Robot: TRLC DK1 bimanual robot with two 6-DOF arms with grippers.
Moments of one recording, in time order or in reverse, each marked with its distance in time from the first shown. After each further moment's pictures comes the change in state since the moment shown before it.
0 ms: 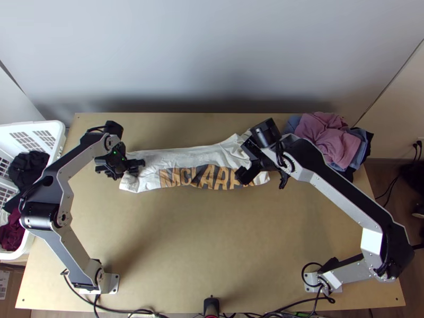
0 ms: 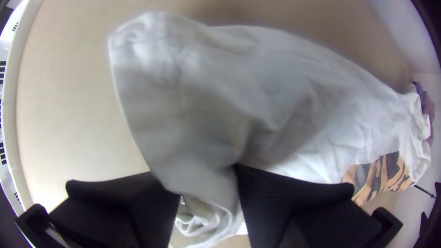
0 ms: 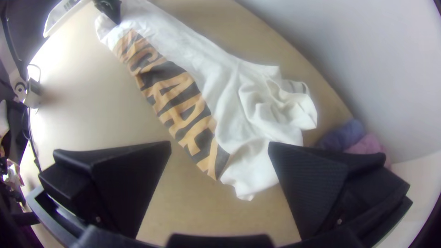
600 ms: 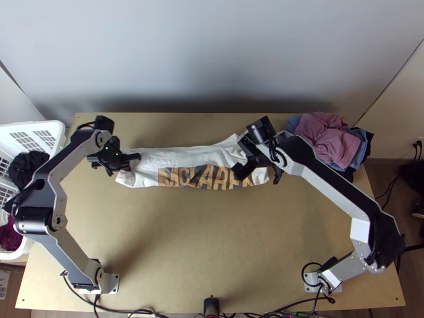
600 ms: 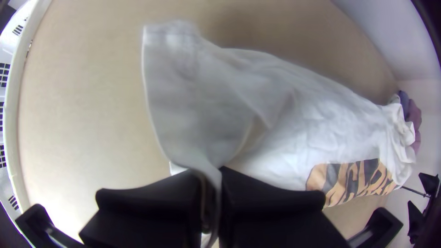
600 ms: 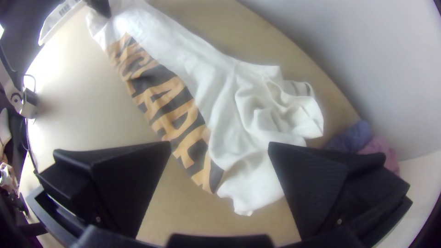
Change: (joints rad) left arm 0.054 -0.046 0.026 0.014 0.053 0.022; right arm -0.022 0.080 0.021 0.053 -0.023 0.019
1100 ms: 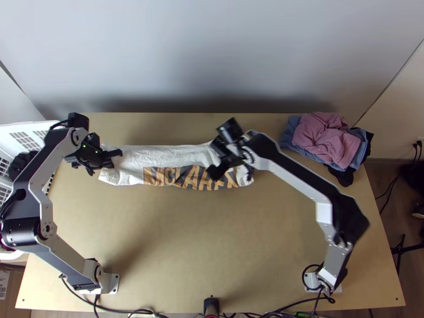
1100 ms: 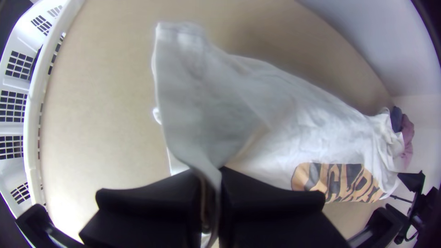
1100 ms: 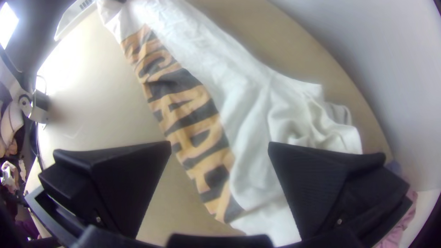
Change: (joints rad) left arm 0.137 -0.087 0.002 -0.046 0.023 0.070; right arm 0.106 0.239 0.193 0.040 -0.084 0.028
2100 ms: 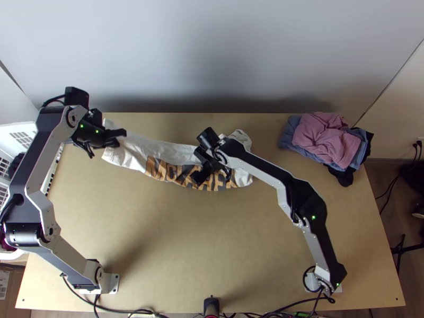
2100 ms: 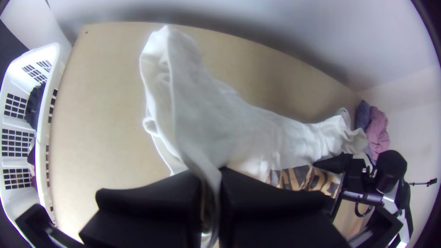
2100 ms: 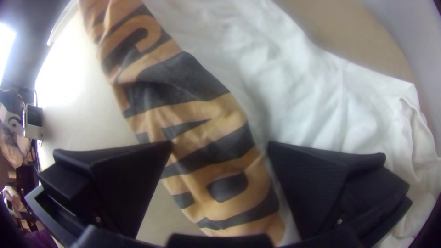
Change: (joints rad) left arm -0.098 -0.010 0.307 -0.169 0.060 -0.015; right arm 0.021 0.343 0.180 0.053 -0.119 0.087
